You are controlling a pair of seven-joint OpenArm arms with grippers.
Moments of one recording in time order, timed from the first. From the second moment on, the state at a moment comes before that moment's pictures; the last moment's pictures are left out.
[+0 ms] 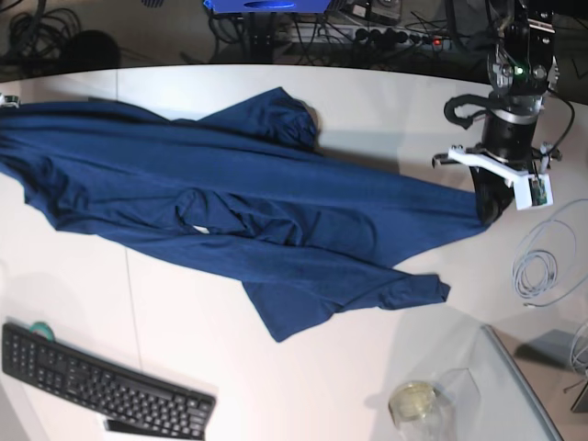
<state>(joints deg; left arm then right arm) 30.7 -20.6 -8.0 113.3 -20.7 7.7 16.6 -20.9 7.3 51.6 112.8 18.8 37.6 -67.0</state>
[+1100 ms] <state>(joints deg) 5.6 -7.8 2.1 114.0 -26.2 8.5 9.8 0.7 15.1 78.1 113.9 22.1 40.5 -71.7</state>
